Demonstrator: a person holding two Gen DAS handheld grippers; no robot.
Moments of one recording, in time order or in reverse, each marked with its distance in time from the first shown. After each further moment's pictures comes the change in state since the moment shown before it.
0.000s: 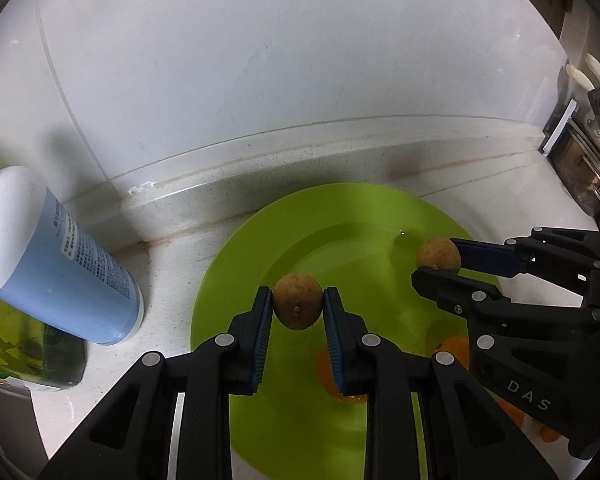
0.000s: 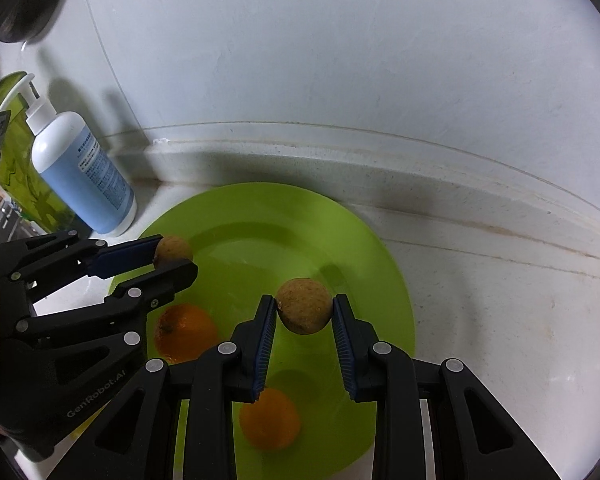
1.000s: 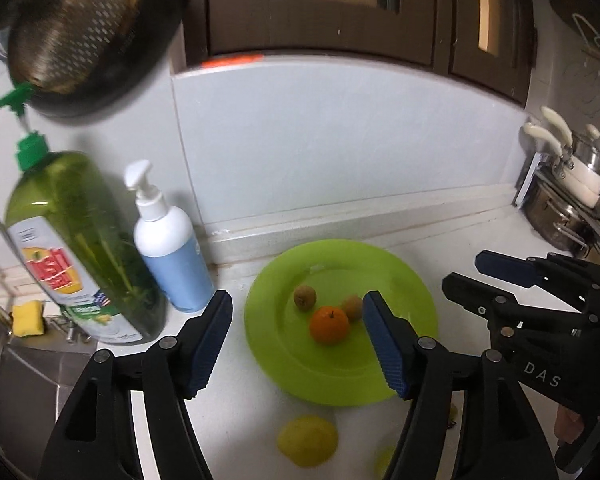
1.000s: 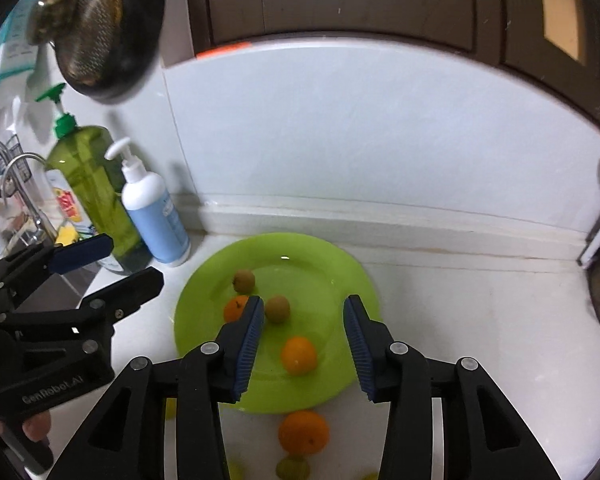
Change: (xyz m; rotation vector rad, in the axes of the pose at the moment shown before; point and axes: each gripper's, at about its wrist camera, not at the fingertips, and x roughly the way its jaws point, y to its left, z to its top) left arm -0.156 -0.012 -0.054 -0.045 -0.290 0.080; right arm -0.129 0.024 -0.057 0.032 -0.288 -0.048
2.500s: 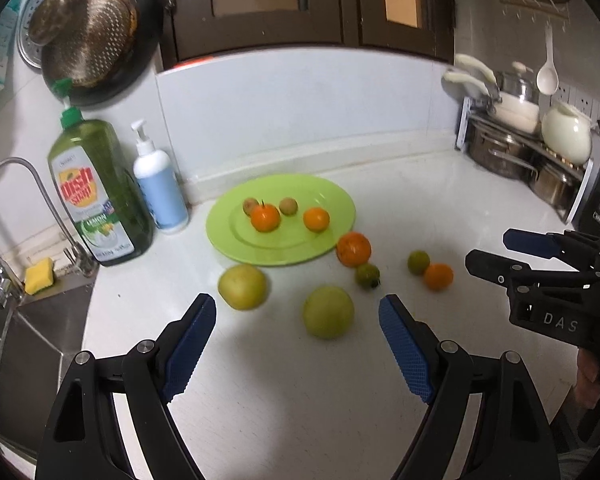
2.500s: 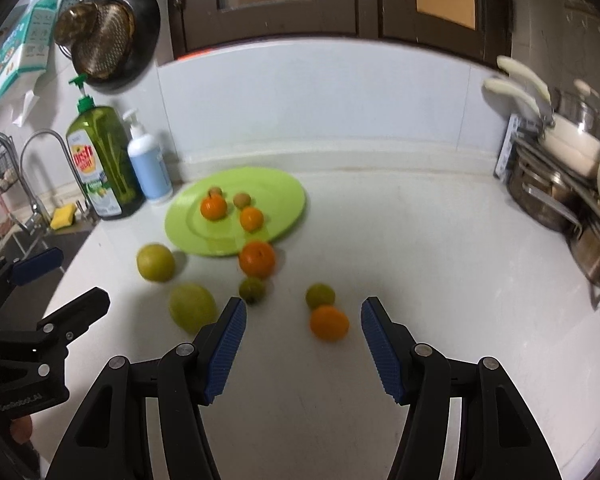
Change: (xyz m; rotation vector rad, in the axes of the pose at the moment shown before) left arm -0.095 -0.064 -0.130 0.115 -0.007 -0.031; right arm -0.113 -0.024 -0.144 0.122 -0.010 -0.129
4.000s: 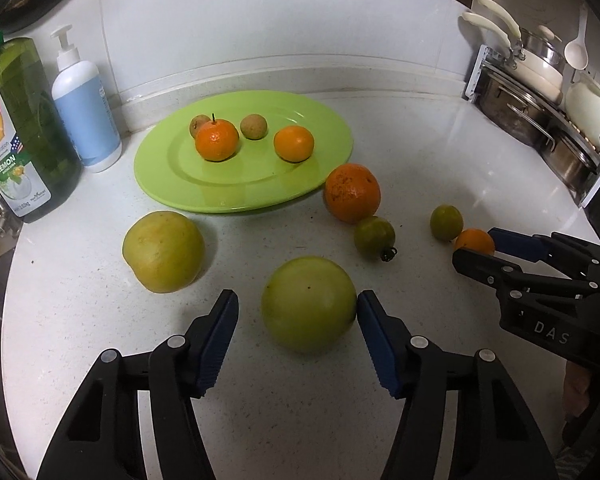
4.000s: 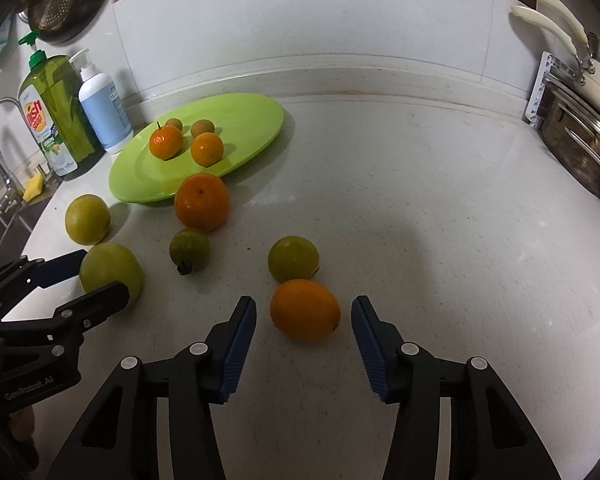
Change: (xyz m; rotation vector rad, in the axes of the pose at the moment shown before) left arm 0.115 -0.005 -0.011 -0.042 0.222 -0.114; right arm 0.100 -0.023 -0.011 0.008 0.185 0.027
